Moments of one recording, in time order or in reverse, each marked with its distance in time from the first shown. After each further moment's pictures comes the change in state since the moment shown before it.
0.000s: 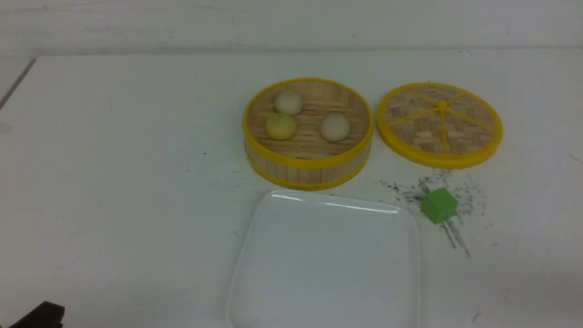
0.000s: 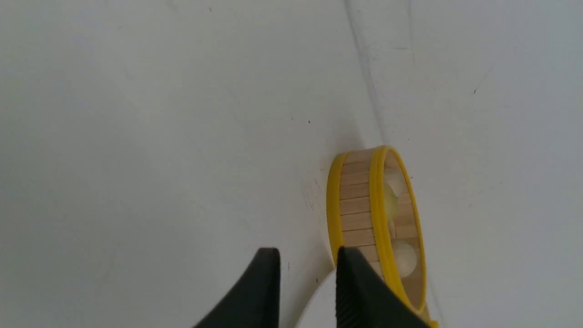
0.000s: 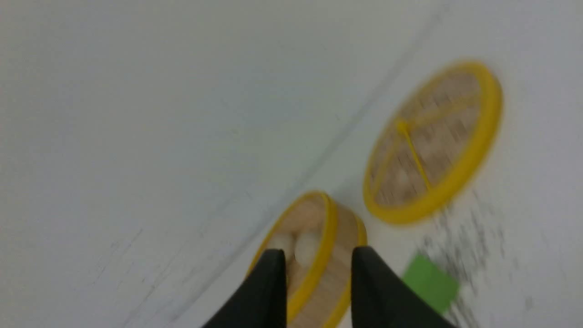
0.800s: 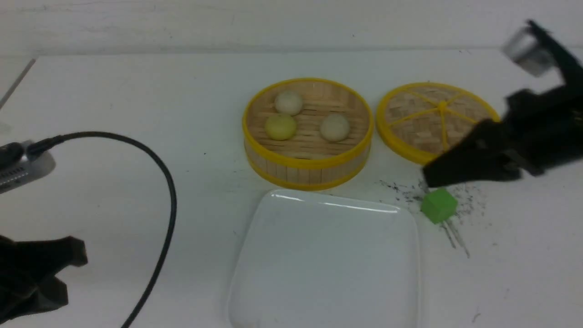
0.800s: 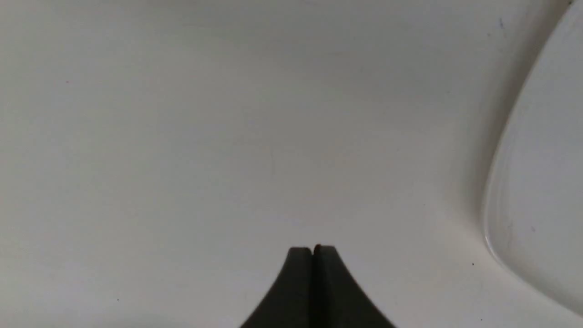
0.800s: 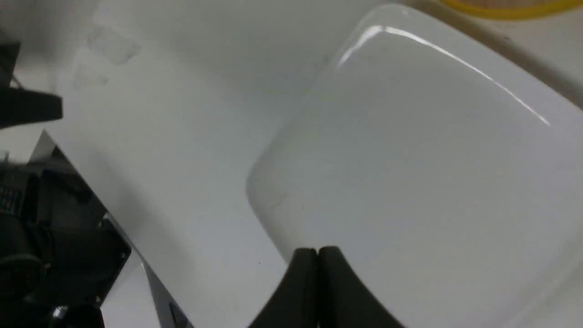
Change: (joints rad) right arm 0.298 1.403 -0.995 0.211 0.798 -0.734; left arm 0.000 0.957 -0.733 0.068 0.705 0.677
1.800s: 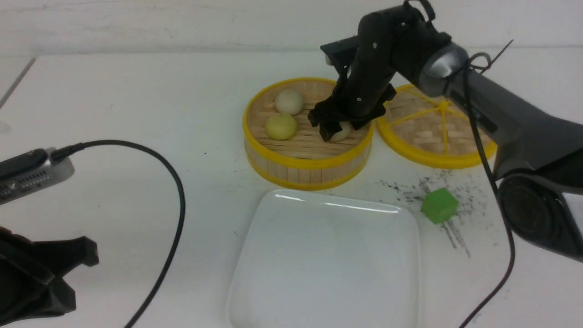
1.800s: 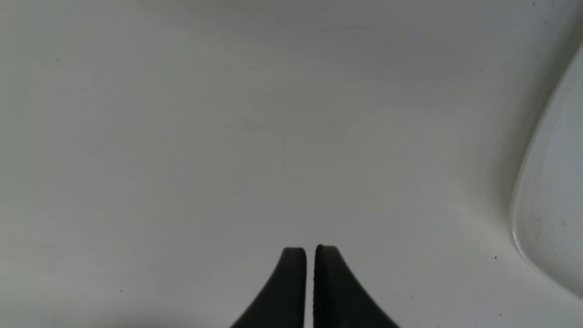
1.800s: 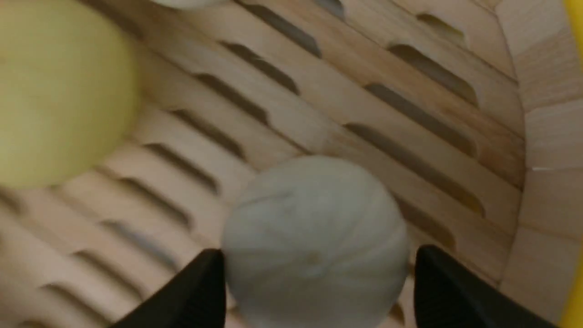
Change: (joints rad) right arm 0.162 1.100 -1.278 -0.785 0.069 0.509; left arm 0.000 0.069 -0.003 0.000 0.006 0.004
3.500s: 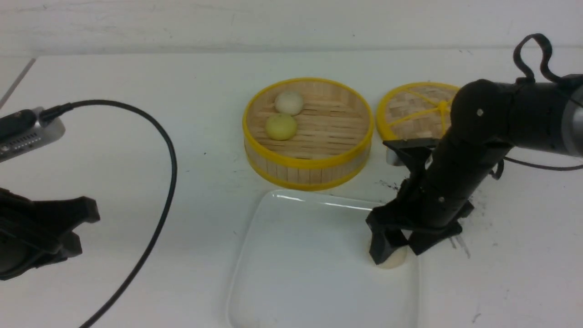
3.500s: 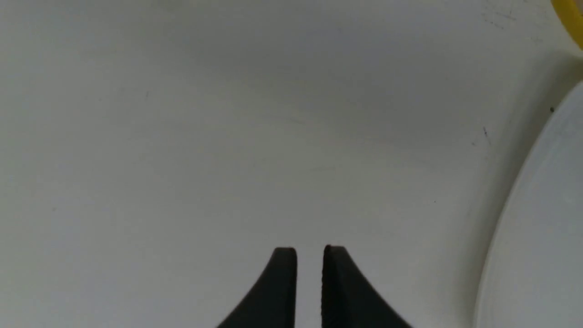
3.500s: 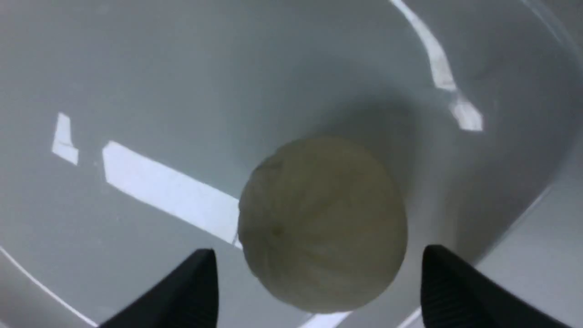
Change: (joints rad) right arm 0.000 -0.691 1.222 0.308 -0.181 -0.101; left arm 0.000 0.006 -0.002 0.023 -0.242 0.000
